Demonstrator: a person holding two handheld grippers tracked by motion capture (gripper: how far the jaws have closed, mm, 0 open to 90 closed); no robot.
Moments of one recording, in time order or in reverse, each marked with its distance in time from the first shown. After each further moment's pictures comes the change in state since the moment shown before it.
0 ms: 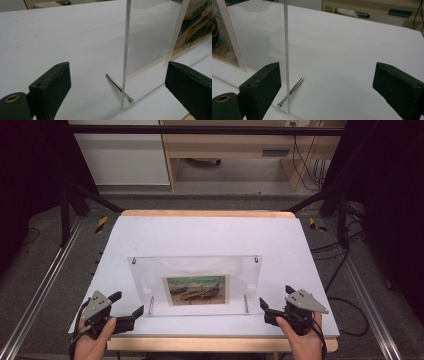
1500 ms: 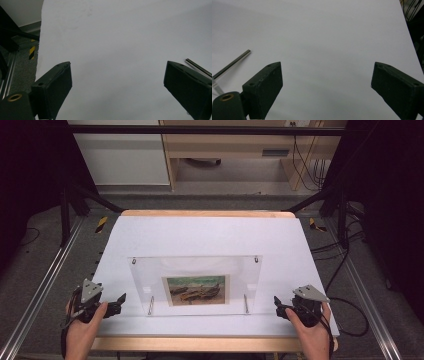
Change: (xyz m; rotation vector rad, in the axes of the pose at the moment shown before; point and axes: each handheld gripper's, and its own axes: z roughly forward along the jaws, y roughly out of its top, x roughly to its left) left arm 0.064 -0.009 0.025 0.150 0.248 0.071; right arm -0.045 -0.025 0.025 0.194 -0.137 0.002
